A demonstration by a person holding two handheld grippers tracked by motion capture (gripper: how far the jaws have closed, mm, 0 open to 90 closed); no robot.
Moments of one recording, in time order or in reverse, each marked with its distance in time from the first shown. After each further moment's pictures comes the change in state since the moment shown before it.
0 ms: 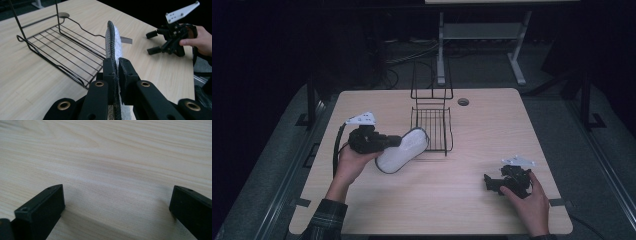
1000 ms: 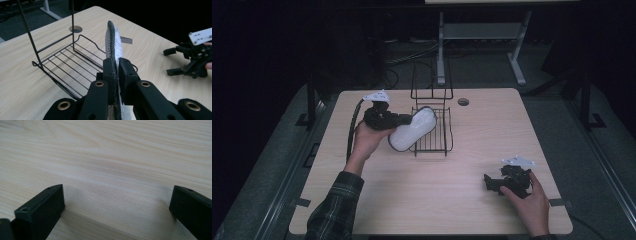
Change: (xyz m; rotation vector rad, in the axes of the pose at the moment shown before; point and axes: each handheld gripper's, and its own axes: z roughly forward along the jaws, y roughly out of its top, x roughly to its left) left arm 0.038 0.044 0.042 -0.011 0.041 -0.011; right arm 0.000 0.000 0.000 0.000 0.000 0.001
